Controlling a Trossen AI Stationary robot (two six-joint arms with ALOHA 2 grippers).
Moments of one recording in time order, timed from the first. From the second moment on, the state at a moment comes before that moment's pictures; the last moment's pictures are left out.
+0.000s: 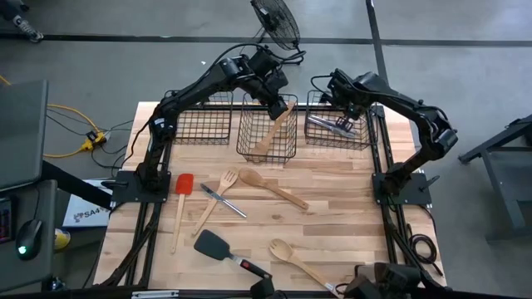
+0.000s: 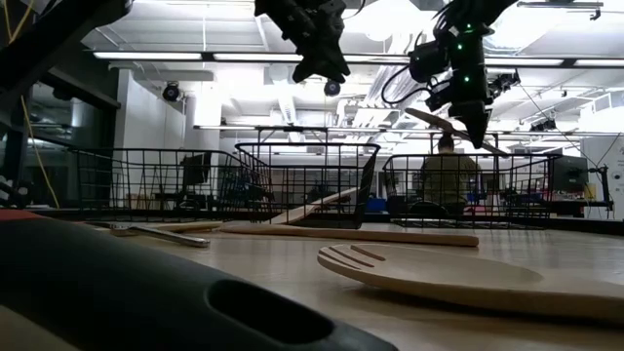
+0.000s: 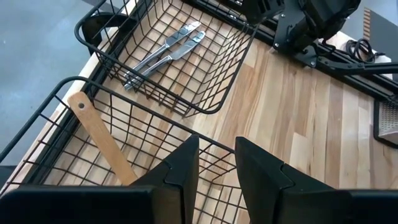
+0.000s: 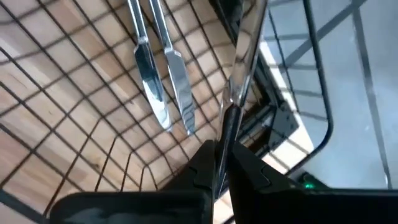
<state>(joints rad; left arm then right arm) 0.50 2.07 2.36 -1.08 0.32 -0.05 -0.83 1.55 1.34 -1.26 0.37 -0.19</state>
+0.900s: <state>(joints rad) 0.50 2.07 2.36 -1.07 0.32 -0.06 -0.84 1.56 1.34 -1.22 0.37 -0.20</state>
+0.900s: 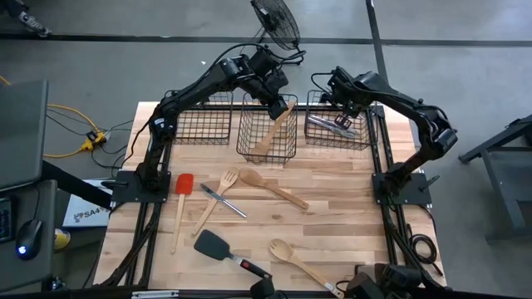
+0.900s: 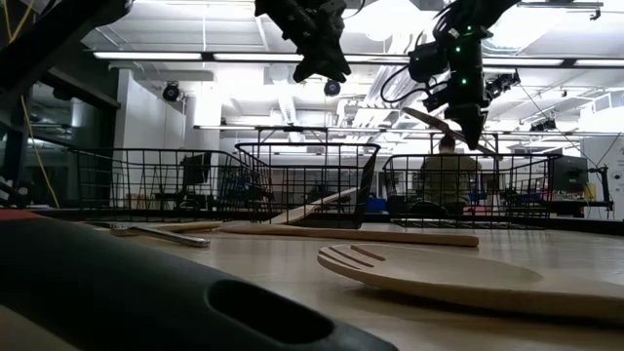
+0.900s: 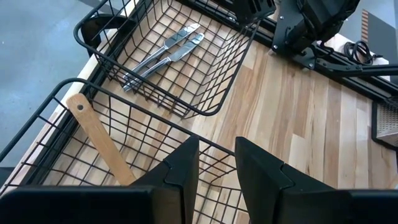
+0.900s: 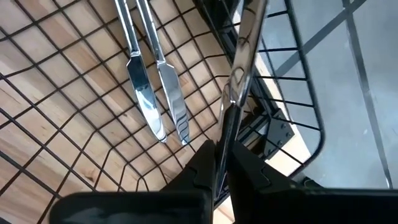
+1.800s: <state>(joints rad) 0.50 2.07 2.36 -1.07 0.32 -0.03 -0.84 1.52 1.42 -1.33 0.42 -0.24</state>
